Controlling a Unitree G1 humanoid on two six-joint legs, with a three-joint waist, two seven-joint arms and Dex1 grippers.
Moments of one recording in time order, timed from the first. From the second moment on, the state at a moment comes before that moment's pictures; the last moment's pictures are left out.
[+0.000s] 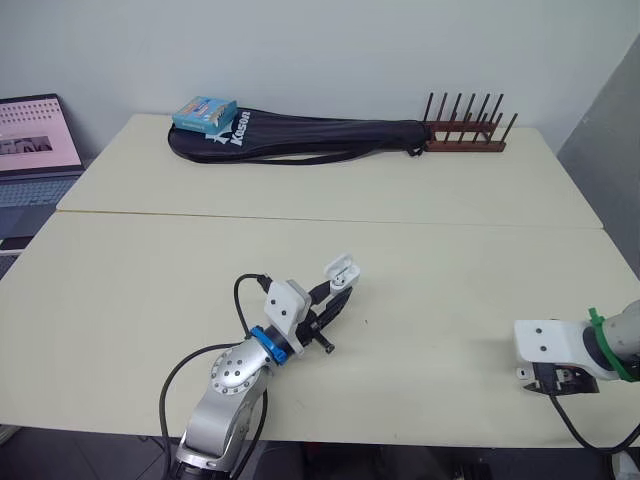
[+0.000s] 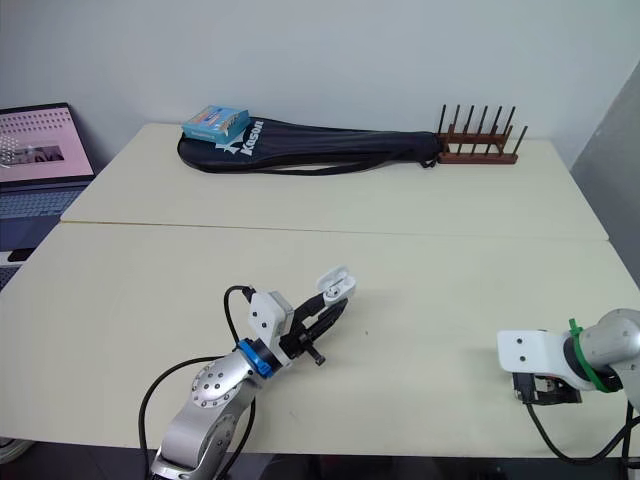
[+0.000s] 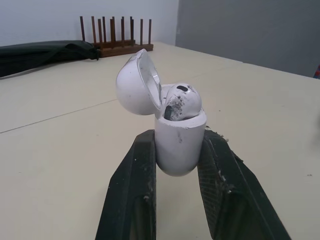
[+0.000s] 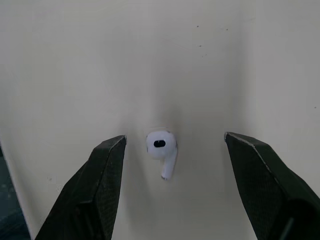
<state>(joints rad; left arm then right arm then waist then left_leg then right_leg) 0.01 0.24 -0.19 -0.30 -0.23 0.10 -0.54 0.09 -1.30 0.03 -0.47 -0.05 0.48 1.22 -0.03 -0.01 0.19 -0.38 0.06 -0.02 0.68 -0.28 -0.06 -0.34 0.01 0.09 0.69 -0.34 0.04</state>
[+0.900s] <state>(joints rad) -0.03 0.24 -0.19 -0.30 -0.24 0.10 -0.57 -0.24 -1.03 0.02 -0.52 0.15 0.59 1.15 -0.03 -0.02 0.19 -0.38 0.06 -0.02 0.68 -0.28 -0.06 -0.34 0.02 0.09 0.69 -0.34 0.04</state>
